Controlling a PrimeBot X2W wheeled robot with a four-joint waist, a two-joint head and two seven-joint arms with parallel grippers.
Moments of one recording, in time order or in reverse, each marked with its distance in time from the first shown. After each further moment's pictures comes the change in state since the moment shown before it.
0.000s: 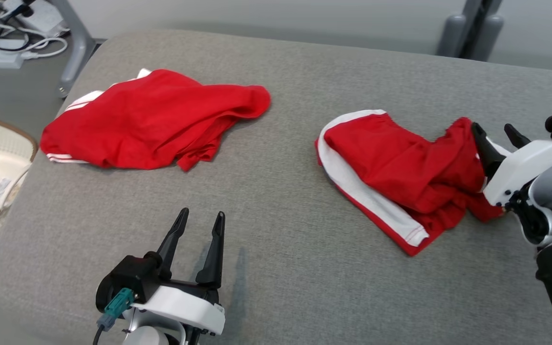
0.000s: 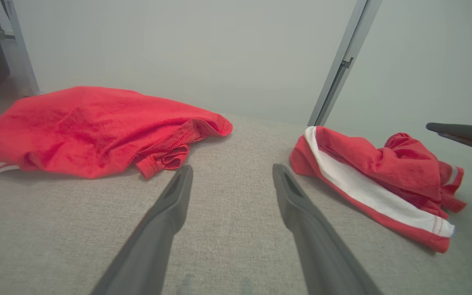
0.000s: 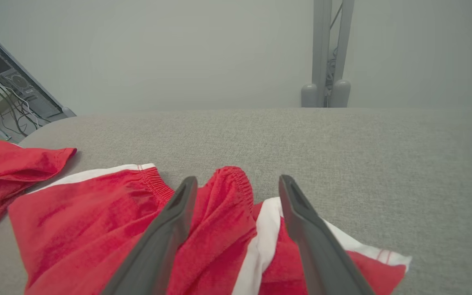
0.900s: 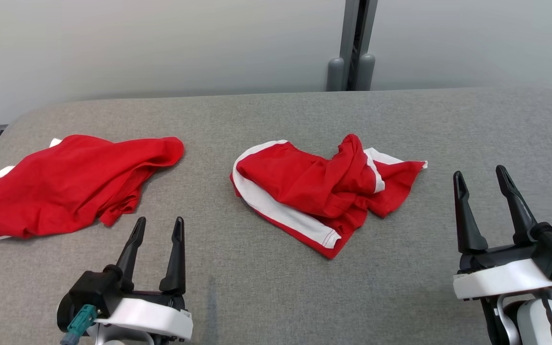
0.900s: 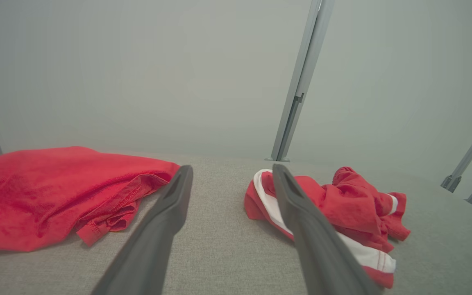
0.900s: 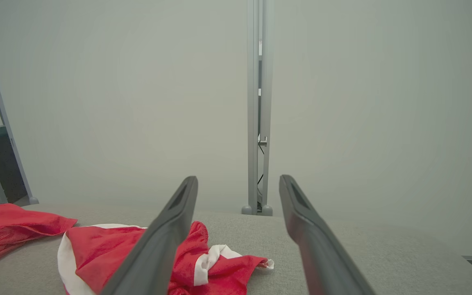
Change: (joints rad) left arm 0.067 0.040 0.095 -0.072 0.004 0.043 0.000; right arm 0.499 0.198 -0.137 -0.594 -0.358 0.000 -0.369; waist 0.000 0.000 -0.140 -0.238
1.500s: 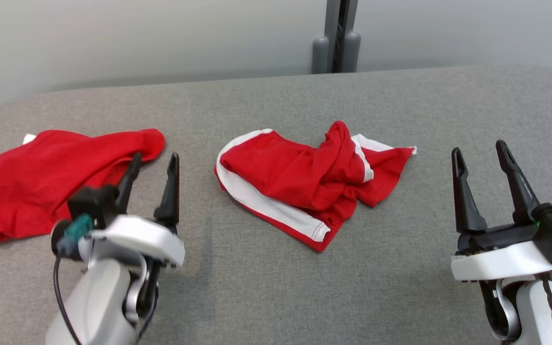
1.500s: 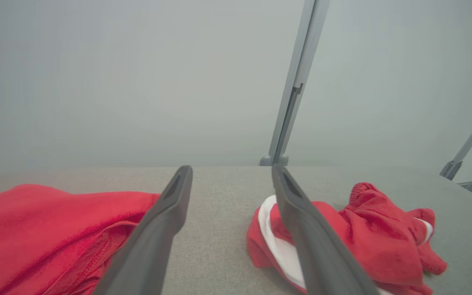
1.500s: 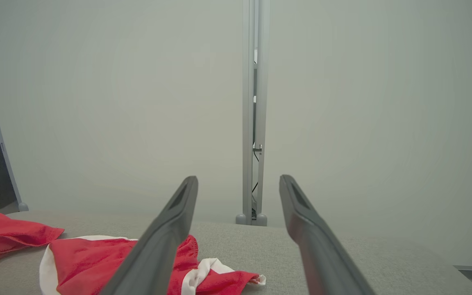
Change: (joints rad) left arm -0.410 0.125 -0.246 0.332 -0.255 0.066 0.000; right arm -0.070 0.000 0.013 -0.018 -0.009 0.000 0.000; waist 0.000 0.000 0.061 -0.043
